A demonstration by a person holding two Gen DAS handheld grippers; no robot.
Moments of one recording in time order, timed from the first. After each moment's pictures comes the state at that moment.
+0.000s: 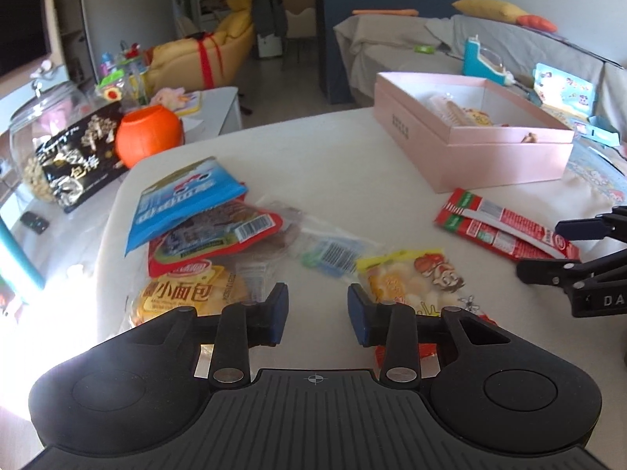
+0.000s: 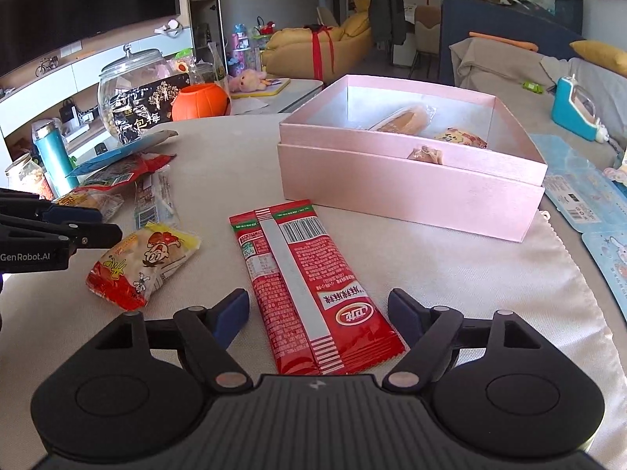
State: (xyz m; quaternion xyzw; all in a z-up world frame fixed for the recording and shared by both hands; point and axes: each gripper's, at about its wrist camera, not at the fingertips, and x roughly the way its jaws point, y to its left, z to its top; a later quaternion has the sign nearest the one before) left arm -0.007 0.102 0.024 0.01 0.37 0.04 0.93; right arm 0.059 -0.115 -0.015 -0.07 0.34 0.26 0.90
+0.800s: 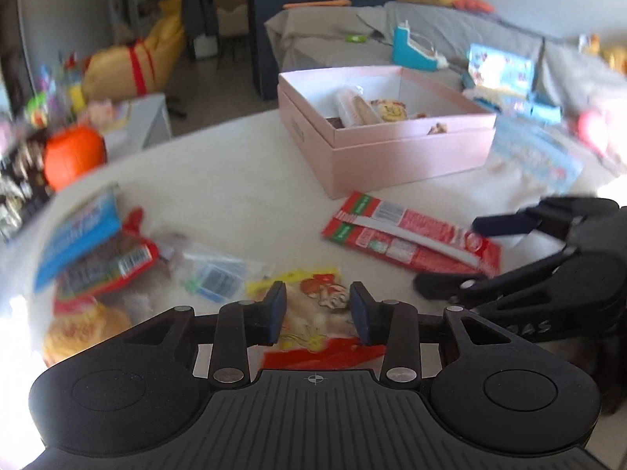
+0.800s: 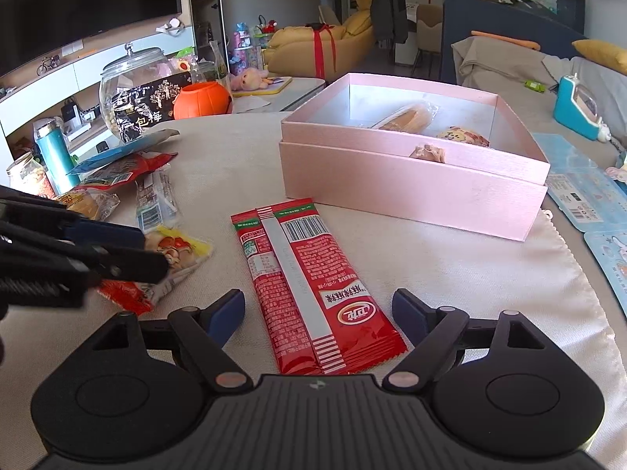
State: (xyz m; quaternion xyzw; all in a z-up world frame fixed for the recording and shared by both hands) left arm 0.010 0.039 0.030 0.06 0.37 -0.04 0.93; right arm 0.059 -0.113 -0.016 -0.07 0.34 0.26 0.90
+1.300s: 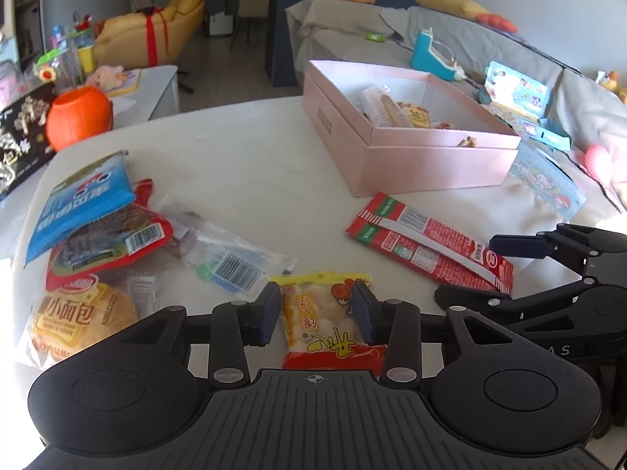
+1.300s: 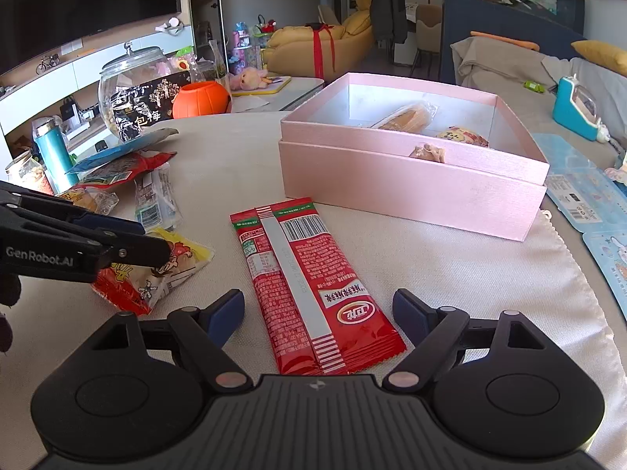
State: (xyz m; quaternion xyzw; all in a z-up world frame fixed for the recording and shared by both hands) left arm 0.019 0.068 0.025 -0.03 0.39 -0.05 0.92; right arm 0.060 -0.114 -0.016 -0.08 0.34 0.26 0.90
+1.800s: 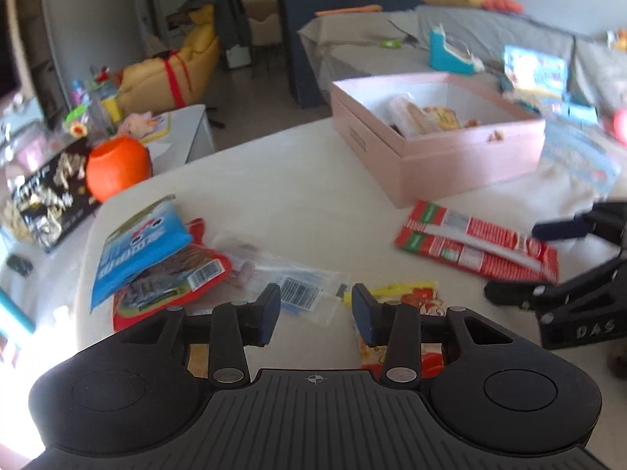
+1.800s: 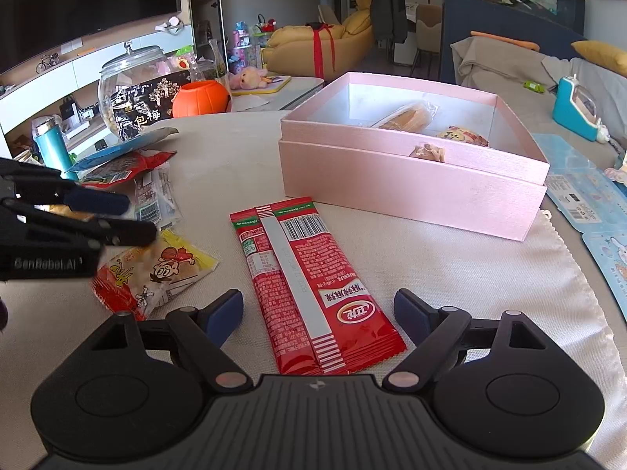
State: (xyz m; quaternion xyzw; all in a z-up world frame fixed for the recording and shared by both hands) left arm 0.010 0.075 0.039 0.04 0.36 0.00 0.93; right arm 0.060 -0.114 -0.016 -0.08 0.34 0.26 0.90
